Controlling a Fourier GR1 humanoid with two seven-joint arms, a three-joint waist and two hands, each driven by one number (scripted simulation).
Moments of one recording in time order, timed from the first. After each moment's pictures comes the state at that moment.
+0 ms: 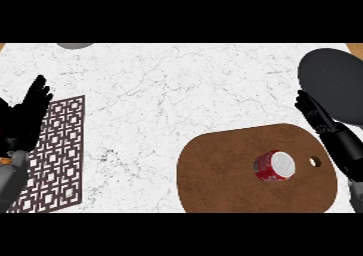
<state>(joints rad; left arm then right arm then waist) -0.27 0.59 -0.18 -1.29 0.40 0.34 0.08 -0.10 -0.57 0.18 -1.53 -0.23 0.08 -0.19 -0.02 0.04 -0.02</state>
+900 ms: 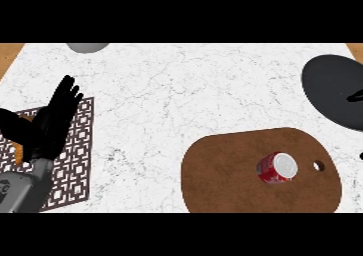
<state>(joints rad) -0.22 0.46 -0.21 -1.49 0.44 0.32 0.09 -0.27 -0.85 -0.02 -1.34 -0.21 0.56 -0.60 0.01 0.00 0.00</state>
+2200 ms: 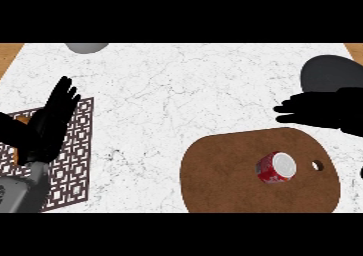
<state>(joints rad) -0.19 0.44 -0.17 -1.54 0.40 0.30 0.14 -0.53 -1.02 0.40 -1.66 0.37 0.65 -0.44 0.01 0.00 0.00</state>
